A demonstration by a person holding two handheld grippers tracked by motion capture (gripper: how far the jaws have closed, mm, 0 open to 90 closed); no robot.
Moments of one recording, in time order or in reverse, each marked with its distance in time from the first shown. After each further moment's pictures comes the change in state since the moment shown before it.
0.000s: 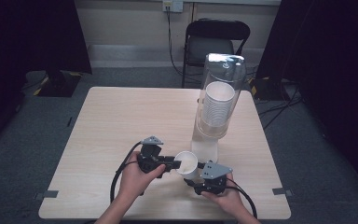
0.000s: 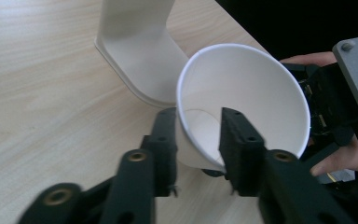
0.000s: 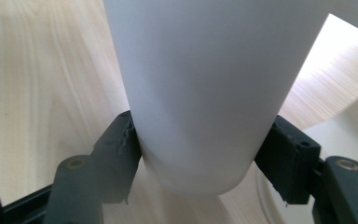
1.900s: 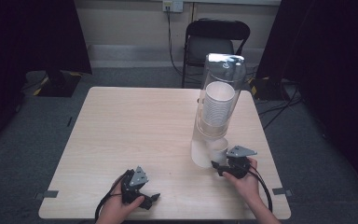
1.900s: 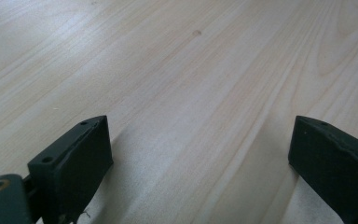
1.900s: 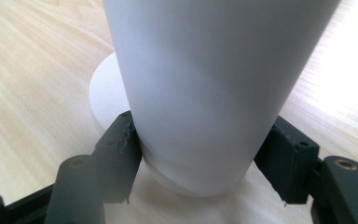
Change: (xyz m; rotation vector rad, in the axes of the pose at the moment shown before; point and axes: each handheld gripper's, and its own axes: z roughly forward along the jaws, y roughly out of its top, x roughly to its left) left arm 0.036 -0.110 -0.004 0.104 0.233 0.364; right arm -0.073 -0.040 -0.034 0.164 -0.256 0.333
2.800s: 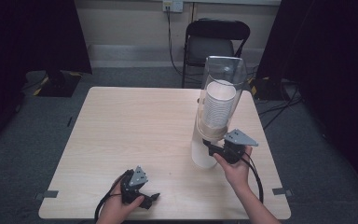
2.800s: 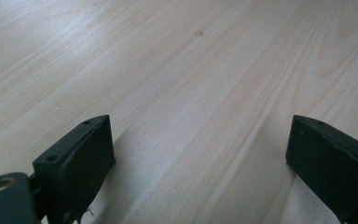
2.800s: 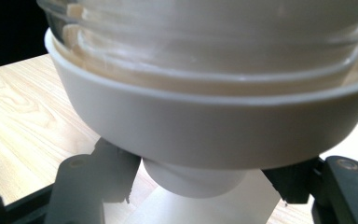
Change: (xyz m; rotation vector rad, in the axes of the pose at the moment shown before) left arm 0.001 0.000 -0.001 -0.001 0.004 0.003; right arm 0.018 0.071 -0.010 -0.355 -0.068 0.040
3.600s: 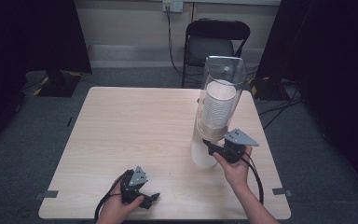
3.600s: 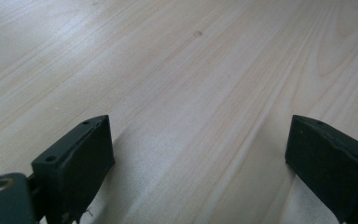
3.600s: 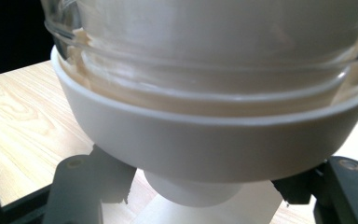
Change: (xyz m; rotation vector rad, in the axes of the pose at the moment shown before) left arm 0.000 -0.001 0.001 -0.006 -0.008 -0.009; right arm 0.002 0.003 -0.001 -0.025 -0.010 0.005
